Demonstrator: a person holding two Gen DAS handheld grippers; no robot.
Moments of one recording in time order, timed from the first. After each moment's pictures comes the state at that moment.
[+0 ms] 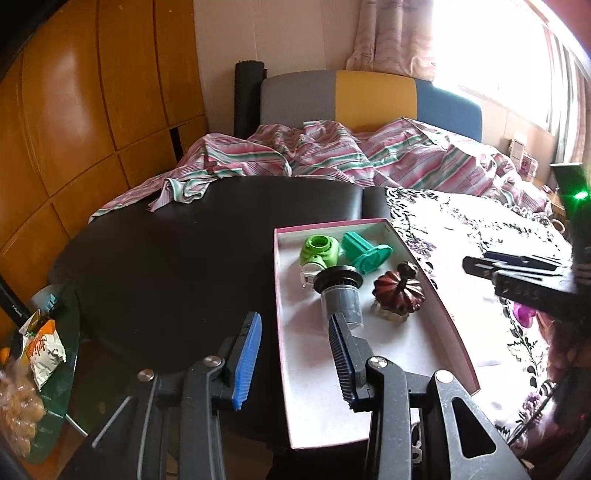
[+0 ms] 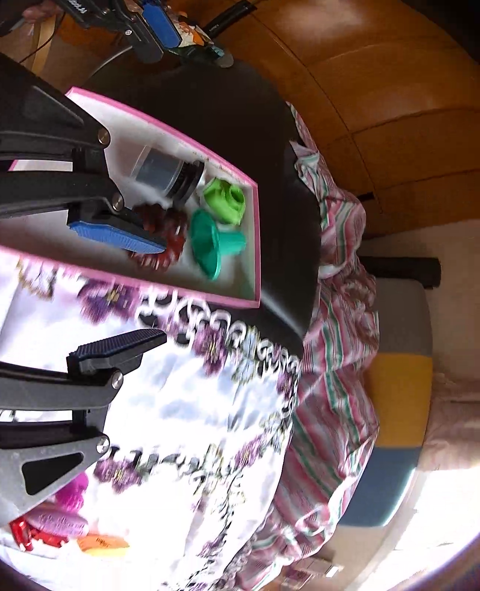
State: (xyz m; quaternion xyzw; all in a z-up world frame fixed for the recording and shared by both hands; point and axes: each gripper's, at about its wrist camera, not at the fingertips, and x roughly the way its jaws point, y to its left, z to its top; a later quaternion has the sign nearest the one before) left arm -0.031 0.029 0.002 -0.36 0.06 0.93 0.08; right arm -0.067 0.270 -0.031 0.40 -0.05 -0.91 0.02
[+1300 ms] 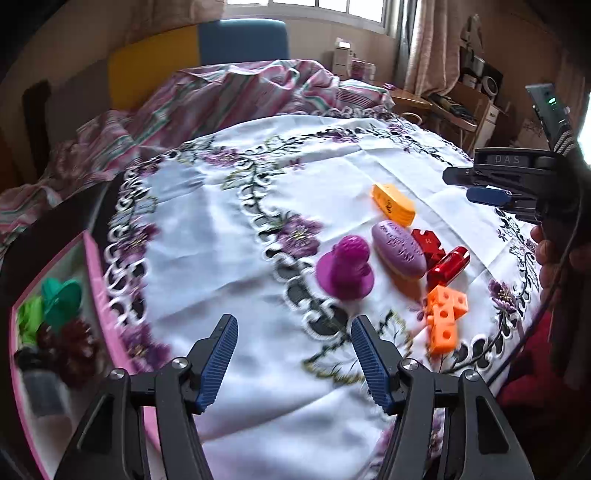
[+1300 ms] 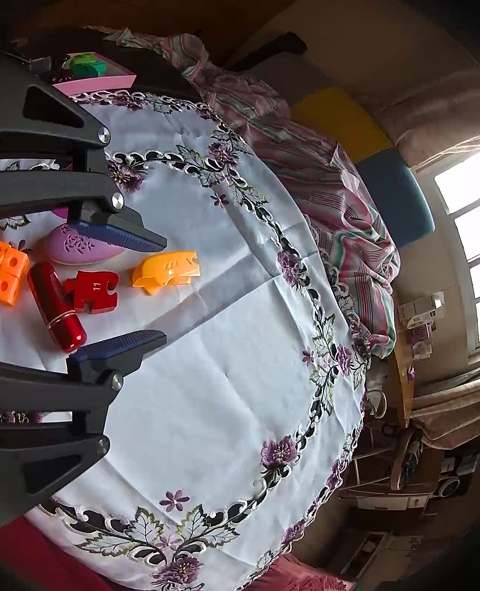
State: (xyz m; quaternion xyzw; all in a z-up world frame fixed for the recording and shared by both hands) left arm -0.026 0.297 -0.055 -0.41 0.17 0.81 0.38; right arm 0.072 0.535 -0.049 0.34 -0.31 -0.83 -0.30
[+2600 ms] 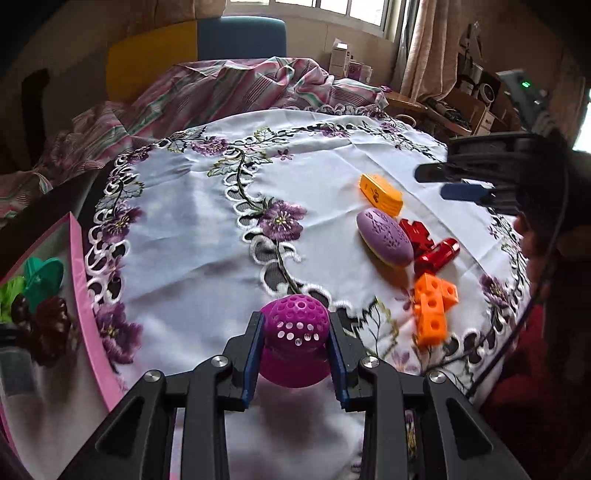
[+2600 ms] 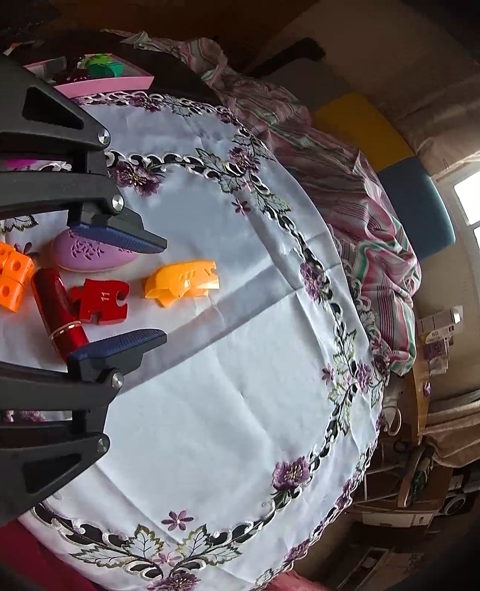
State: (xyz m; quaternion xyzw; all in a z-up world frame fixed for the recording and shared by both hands) left arm -0.007 0.285 -0.068 -0.42 0.15 0.80 0.39; right arm 0.052 0.525 -0.061 0.38 -0.30 -0.84 -0.25
